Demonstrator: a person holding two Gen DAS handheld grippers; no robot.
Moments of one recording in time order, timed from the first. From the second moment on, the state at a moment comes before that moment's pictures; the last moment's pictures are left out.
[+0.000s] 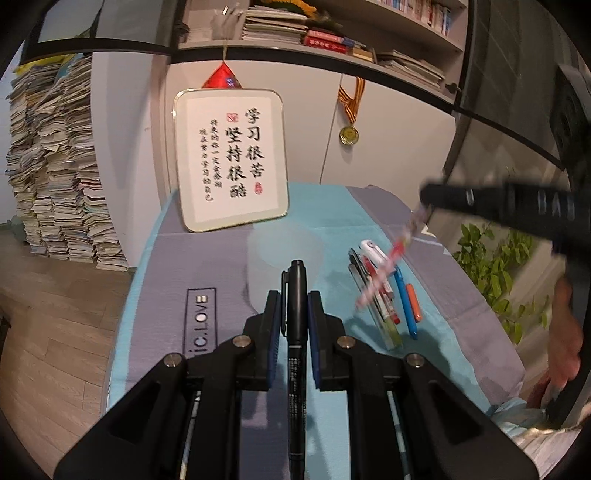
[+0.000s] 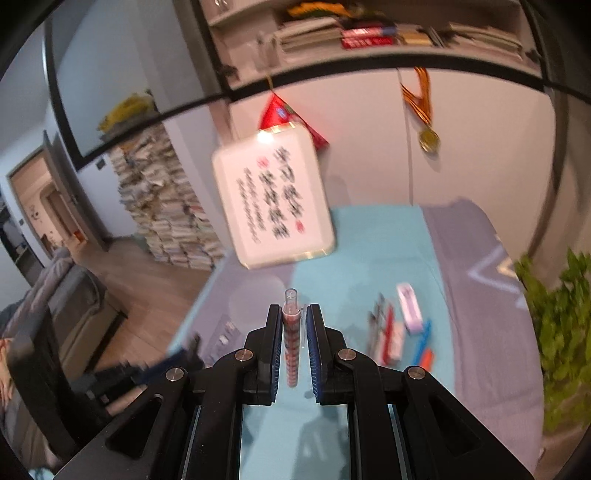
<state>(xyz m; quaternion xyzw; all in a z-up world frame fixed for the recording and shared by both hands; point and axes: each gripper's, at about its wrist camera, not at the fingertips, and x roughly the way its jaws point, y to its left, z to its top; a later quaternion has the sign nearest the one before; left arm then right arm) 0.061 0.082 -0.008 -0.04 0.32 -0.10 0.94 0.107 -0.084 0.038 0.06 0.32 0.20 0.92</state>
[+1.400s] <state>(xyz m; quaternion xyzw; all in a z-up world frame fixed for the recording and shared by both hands) 0.097 0.104 0.017 -0.06 0.27 -0.11 0.95 0.171 -0.034 -0.001 0.03 0.37 0.21 0.90</state>
